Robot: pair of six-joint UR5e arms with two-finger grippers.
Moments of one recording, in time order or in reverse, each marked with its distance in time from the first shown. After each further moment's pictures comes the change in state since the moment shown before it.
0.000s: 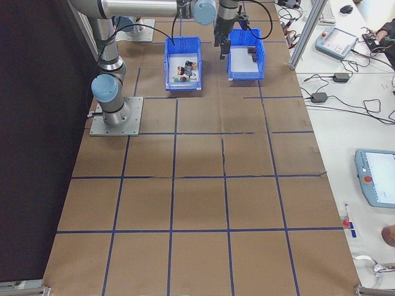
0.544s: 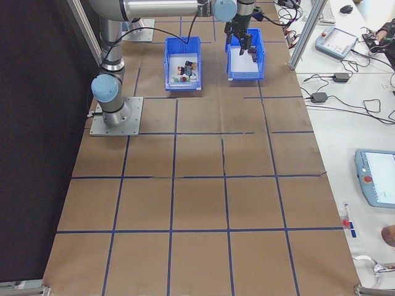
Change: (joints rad) left arm -0.237 0.064 -0.133 0.011 -0.006 -0.787; right arm 0.050 0.157 -0.207 -0.006 0.001 -0.342
